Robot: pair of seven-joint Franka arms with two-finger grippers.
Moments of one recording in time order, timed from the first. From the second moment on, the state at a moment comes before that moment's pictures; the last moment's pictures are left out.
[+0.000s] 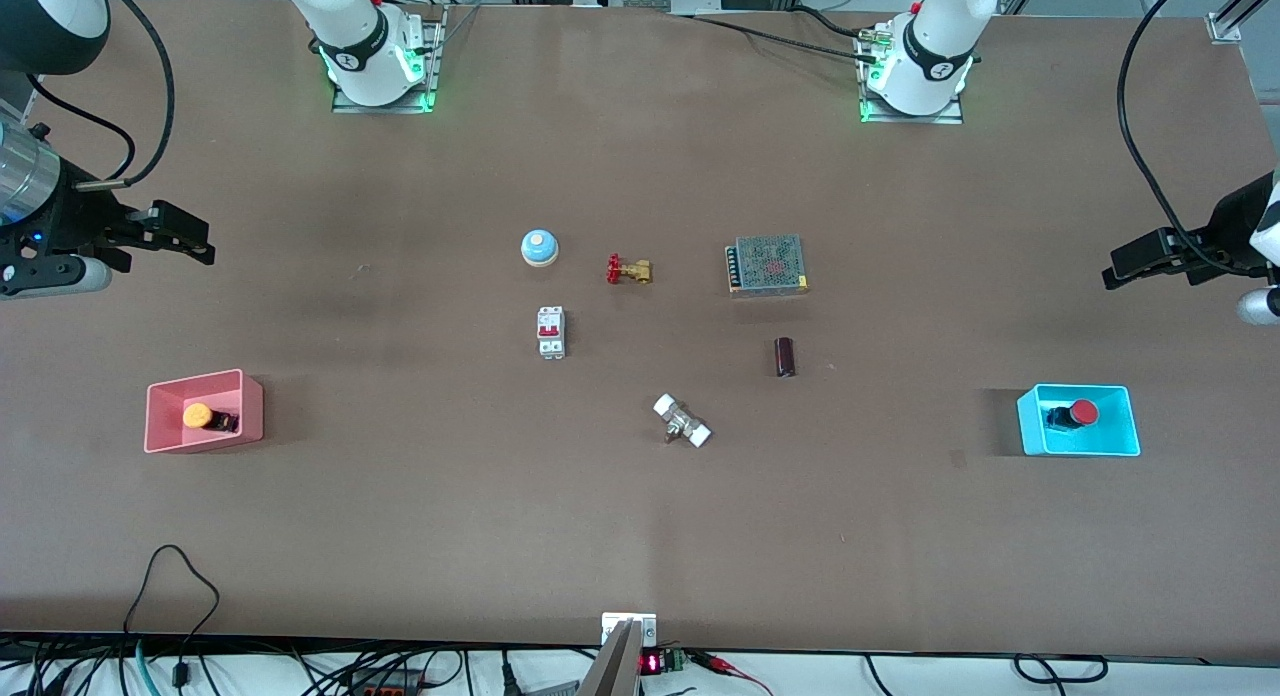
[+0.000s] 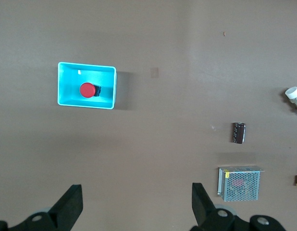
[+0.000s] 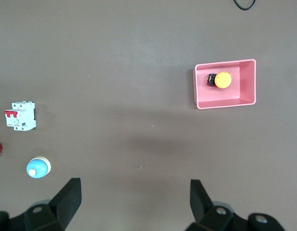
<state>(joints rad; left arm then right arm) 0.08 0.15 -0.02 -1.48 -0.04 1.59 -0.03 -0.03 0.09 0.05 -1.60 0.01 1.65 -0.08</state>
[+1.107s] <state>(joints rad) 0.08 0.31 -0.02 -1.47 -0.04 1.63 -0.03 -0.10 0.31 0.04 -1.62 -0.09 1.92 -0.14</state>
